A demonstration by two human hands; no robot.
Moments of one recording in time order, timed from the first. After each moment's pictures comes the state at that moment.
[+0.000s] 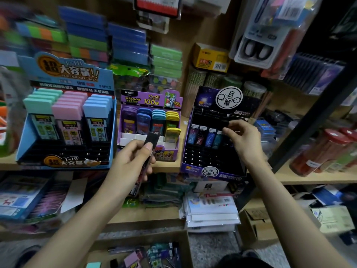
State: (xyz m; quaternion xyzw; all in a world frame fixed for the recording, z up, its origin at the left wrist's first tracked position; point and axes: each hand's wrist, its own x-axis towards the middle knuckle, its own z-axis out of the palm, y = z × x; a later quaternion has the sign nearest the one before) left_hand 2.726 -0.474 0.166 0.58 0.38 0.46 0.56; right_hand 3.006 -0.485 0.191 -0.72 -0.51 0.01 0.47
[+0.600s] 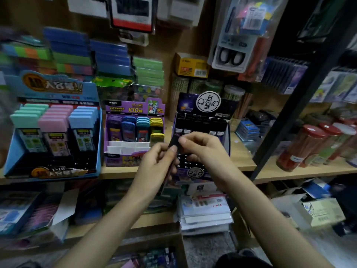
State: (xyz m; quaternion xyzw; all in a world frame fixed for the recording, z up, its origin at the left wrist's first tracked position) left_hand 2.794 -0.502 0.187 0.61 0.30 0.45 0.58; right_hand 2.924 -0.539 0.222 -0.58 -0.53 0.34 0.52
